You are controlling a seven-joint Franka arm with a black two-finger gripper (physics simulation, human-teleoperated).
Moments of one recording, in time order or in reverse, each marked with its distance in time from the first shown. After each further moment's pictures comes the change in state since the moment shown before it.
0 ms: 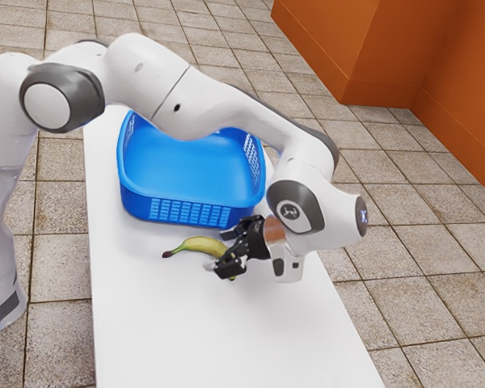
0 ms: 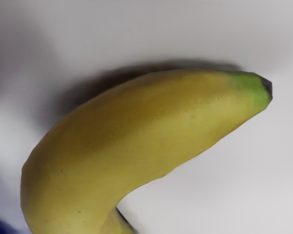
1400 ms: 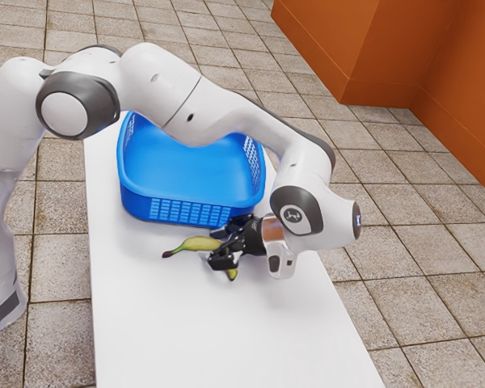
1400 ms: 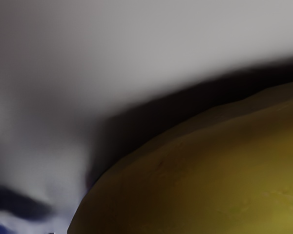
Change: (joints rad) arm 0.007 0.052 0.053 0.003 0.008 -0.040 0.050
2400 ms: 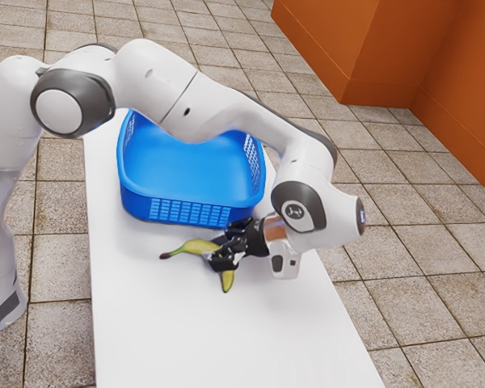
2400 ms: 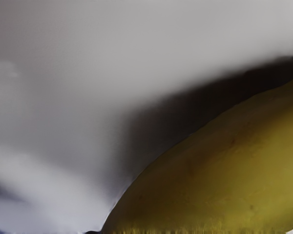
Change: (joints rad) arm 0.000 -0.022 -0.036 0.019 -0.034 0.001 0.018
